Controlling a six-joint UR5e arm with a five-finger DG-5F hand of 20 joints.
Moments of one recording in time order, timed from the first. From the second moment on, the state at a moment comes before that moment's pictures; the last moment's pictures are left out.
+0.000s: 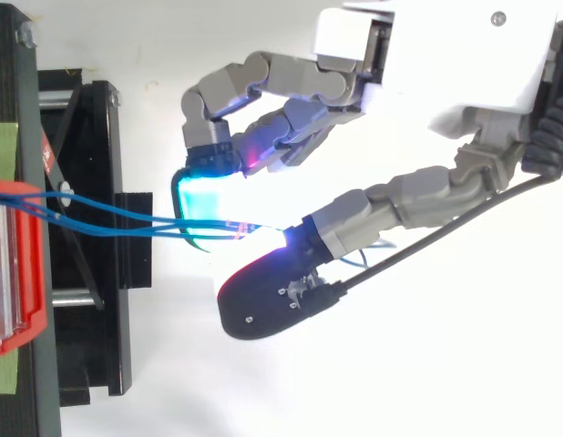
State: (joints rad) arm 0.12 -2.20 -1.00 -3.35 -1.24 -0.16
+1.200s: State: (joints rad) arm 0.12 -2.20 -1.00 -3.35 -1.24 -0.17
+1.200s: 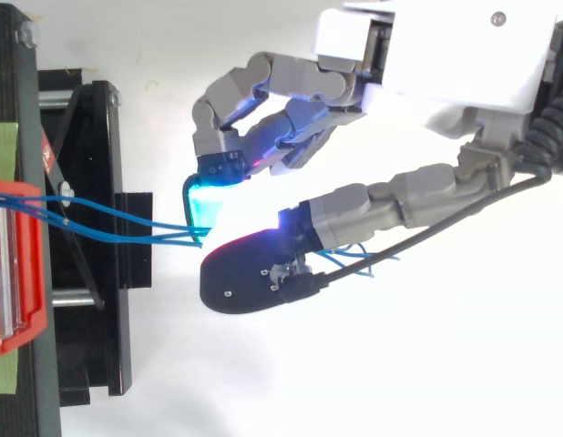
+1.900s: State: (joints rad) arm 0.12 -2.20 -1.00 -3.34 -1.24 -0.17
